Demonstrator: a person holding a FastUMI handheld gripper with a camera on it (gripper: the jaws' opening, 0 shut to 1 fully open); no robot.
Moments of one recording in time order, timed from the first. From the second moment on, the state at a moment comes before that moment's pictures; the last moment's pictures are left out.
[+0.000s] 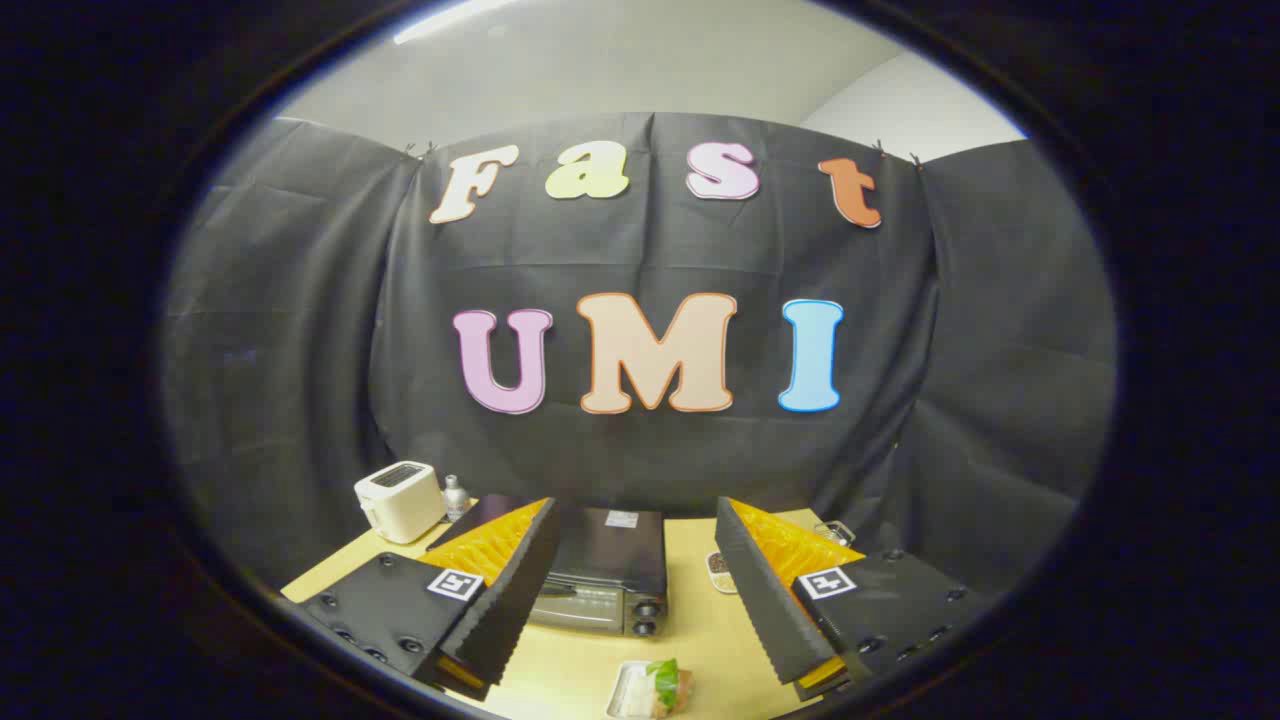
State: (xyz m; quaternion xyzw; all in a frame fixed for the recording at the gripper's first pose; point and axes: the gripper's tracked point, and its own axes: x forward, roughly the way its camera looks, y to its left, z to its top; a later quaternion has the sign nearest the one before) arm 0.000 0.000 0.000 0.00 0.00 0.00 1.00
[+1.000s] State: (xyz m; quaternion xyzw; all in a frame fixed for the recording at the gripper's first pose) arm -0.004 0.030 -0.002 -0.04 0.01 0.01 1.00
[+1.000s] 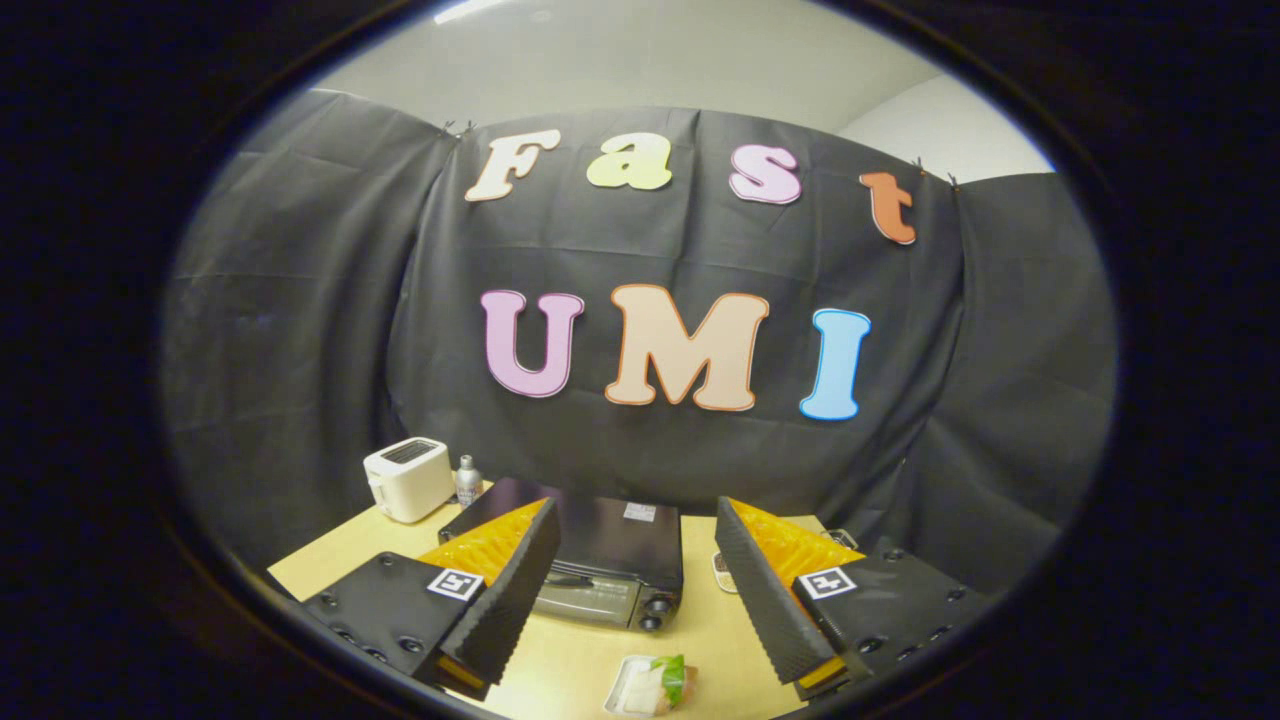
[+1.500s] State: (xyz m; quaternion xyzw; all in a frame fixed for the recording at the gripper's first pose) arm 0.015 0.054 -0.009 -0.03 0.02 0.01 1.00
